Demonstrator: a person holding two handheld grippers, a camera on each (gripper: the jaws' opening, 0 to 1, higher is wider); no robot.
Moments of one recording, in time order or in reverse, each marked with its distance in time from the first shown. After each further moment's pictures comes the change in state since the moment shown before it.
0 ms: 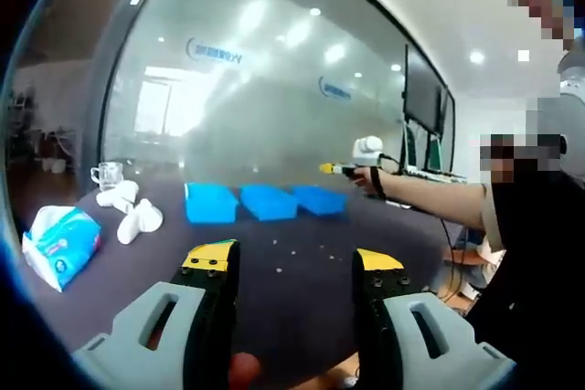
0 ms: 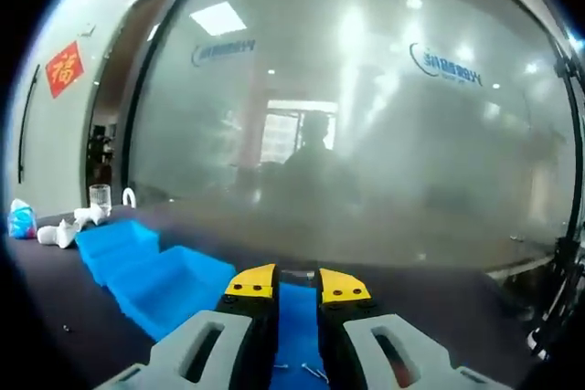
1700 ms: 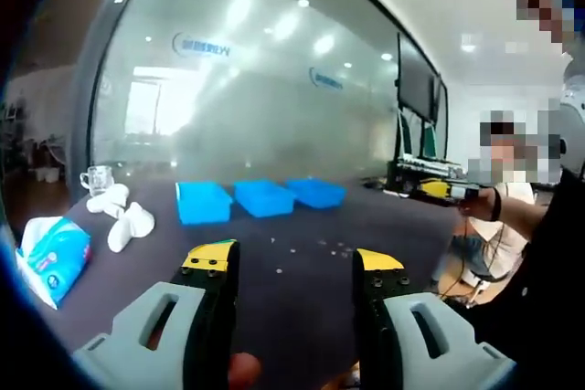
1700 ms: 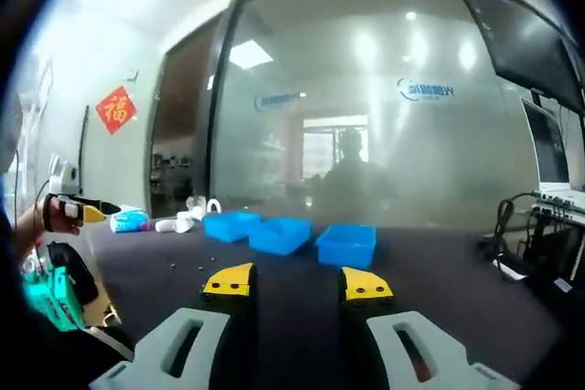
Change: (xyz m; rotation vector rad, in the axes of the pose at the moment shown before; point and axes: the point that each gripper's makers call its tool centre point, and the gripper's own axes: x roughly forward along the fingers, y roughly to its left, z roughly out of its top) left arm 0.023 -0.001 -0.008 0.045 0.040 -0.042; right arm -0.310 0.015 -0.049 0.084 -0.088 0.212
